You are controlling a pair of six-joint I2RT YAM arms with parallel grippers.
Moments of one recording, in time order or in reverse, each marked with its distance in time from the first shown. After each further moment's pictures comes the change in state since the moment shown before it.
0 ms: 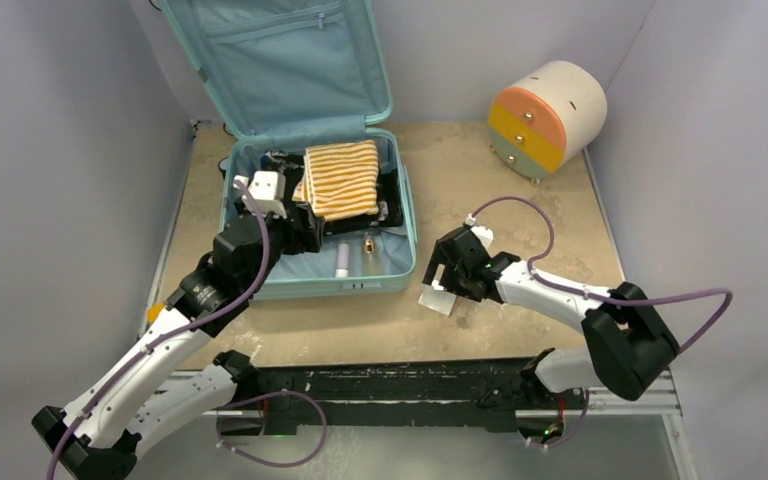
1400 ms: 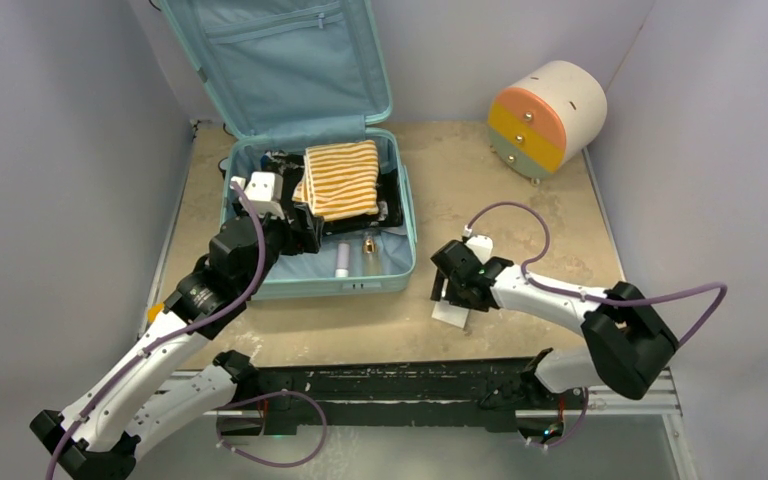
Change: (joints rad) left arm 0.000 -0.018 0.000 -0.001 0.009 -0.001; right arm 0.078 0.029 0.009 -0.147 0.142 -0.005
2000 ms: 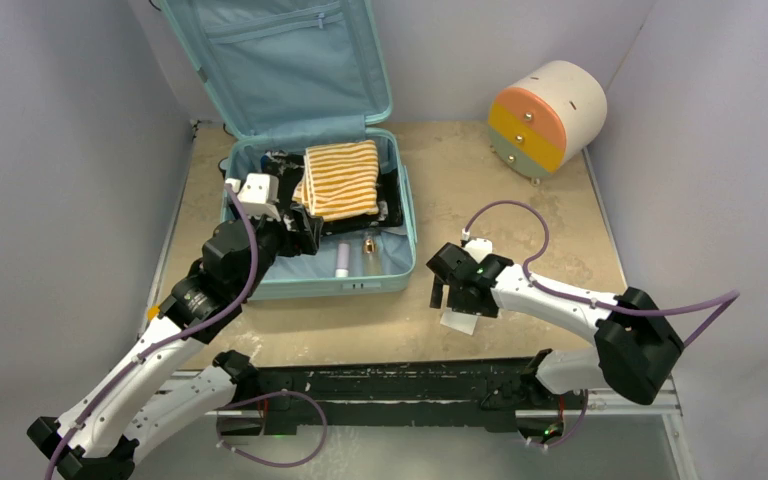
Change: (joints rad) left arm 0.000 -0.026 0.000 -0.001 0.022 -0.007; right arm 0.067 -0.044 0.081 -0.236 0.019 0.024
